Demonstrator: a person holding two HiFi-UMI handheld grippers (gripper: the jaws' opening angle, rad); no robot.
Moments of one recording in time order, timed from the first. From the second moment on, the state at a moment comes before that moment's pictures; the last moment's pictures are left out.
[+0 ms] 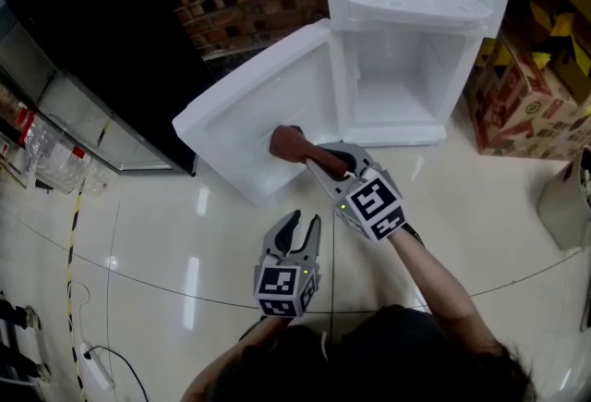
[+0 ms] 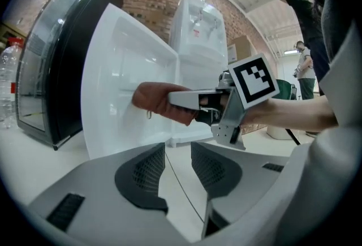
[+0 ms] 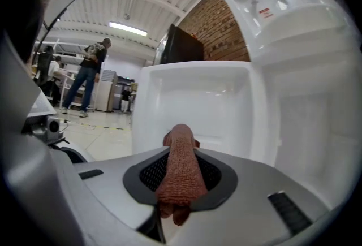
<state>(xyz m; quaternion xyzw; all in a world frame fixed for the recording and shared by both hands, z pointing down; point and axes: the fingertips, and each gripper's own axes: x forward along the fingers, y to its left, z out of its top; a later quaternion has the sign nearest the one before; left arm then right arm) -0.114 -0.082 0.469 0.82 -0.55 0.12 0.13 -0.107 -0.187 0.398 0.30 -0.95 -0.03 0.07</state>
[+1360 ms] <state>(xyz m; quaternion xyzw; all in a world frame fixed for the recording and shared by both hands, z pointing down) -0.112 -0.094 0.472 0.83 -0.53 0.12 0.10 0.038 -0.267 0.464 0.49 -0.86 0.04 0.12</state>
